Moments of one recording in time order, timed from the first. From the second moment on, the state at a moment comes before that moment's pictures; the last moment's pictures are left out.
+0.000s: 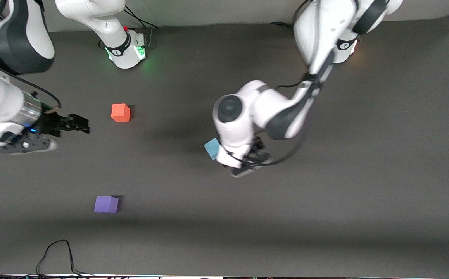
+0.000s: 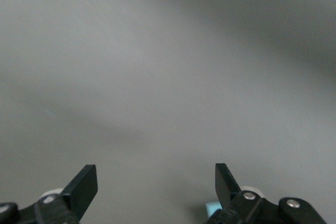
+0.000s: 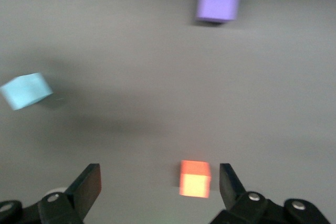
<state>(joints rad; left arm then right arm) -0.53 0.71 -0.16 -1.16 0.25 1.87 -1.15 0.13 0.13 -0.02 -1.68 0.12 1.71 -0.01</state>
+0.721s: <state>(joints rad) -0.03 0.25 -0.16 -1.60 0.13 1.79 -0.45 0.58 0.47 0.00 -1.68 0.19 2.19 -0.02</state>
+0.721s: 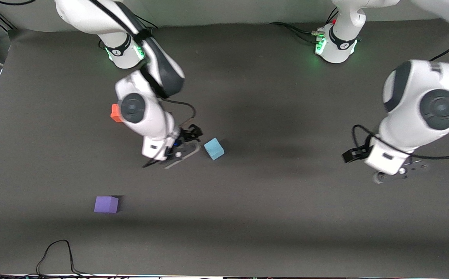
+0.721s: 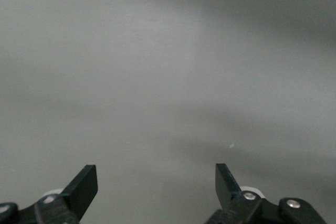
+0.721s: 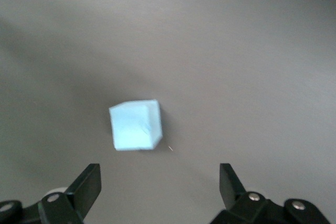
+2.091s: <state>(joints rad) 0.02 0.00 -0.05 -1.74 0.04 1.72 -0.17 0.71 0.72 -0.03 -1.68 0.18 2.49 0.11</state>
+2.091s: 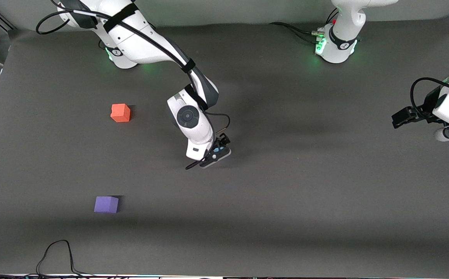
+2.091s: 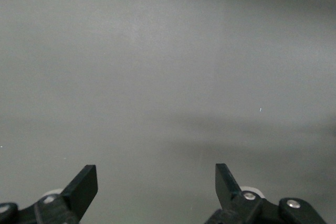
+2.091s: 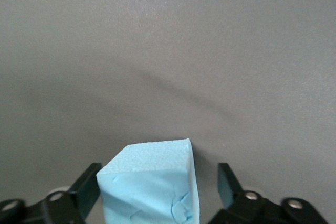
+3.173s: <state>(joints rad) 0.03 0.03 -0.06 -1.68 0.04 1.72 -0.17 0.69 0.39 -0.37 -1.71 0.18 2.01 0.11</state>
